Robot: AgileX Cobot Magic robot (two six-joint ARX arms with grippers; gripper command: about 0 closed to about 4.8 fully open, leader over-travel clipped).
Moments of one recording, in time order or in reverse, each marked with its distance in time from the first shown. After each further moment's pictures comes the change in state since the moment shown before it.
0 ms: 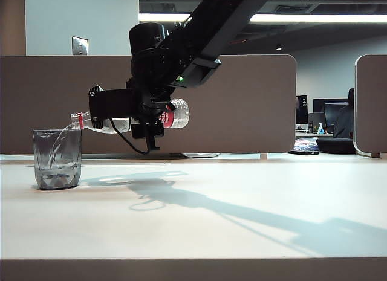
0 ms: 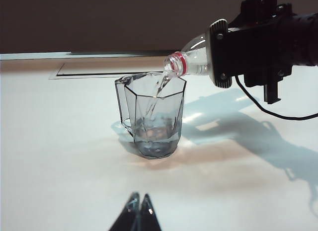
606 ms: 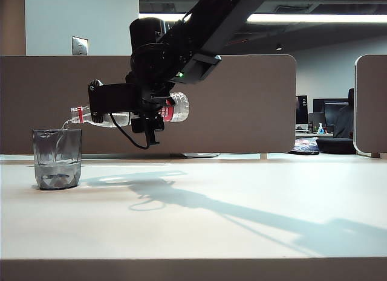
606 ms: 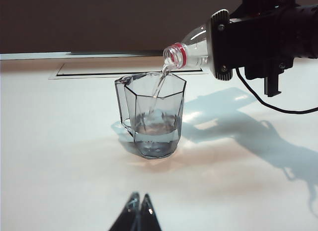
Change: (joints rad) left arm 0.000 0.000 0.000 0.000 0.000 0.000; right arm 0.001 -0.008 0.000 0.027 0.004 -0.022
